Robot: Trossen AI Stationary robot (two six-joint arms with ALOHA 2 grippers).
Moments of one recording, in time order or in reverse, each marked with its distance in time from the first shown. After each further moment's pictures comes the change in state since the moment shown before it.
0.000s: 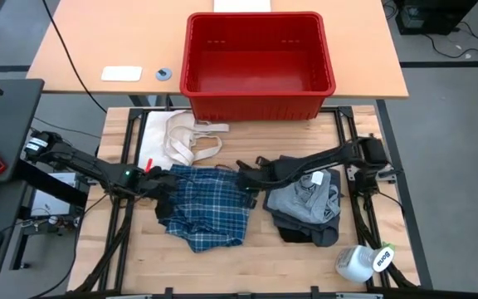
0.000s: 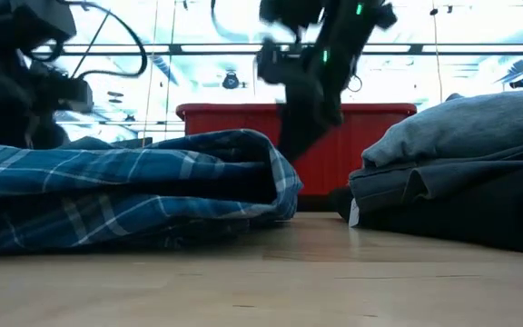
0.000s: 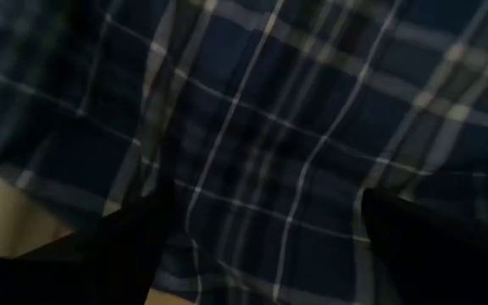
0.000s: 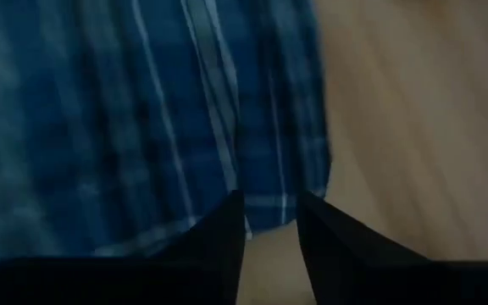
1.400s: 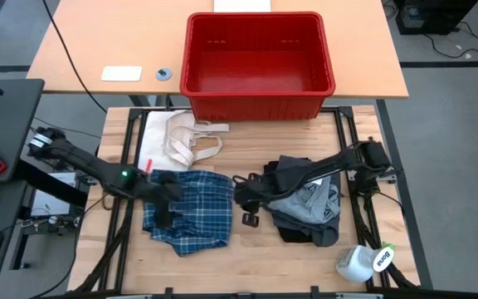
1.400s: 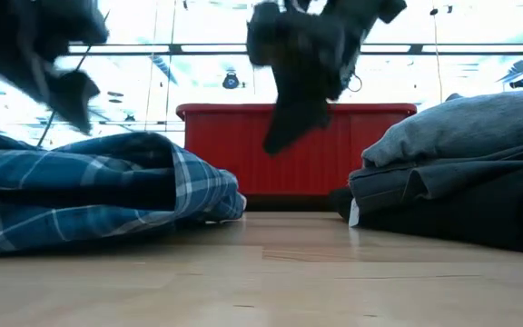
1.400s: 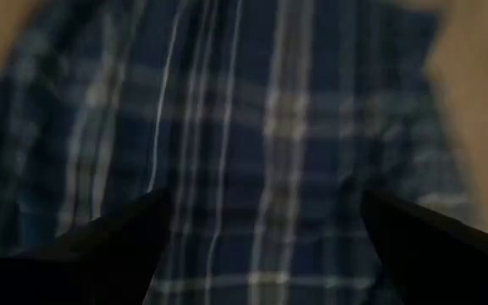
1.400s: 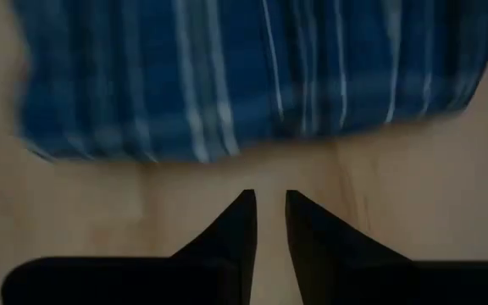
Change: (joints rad) left arm -0.100 0.063 0.208 0.045 0.044 0.151; right arm 0.088 0.004 0.001 0.101 -0.219 -0.055
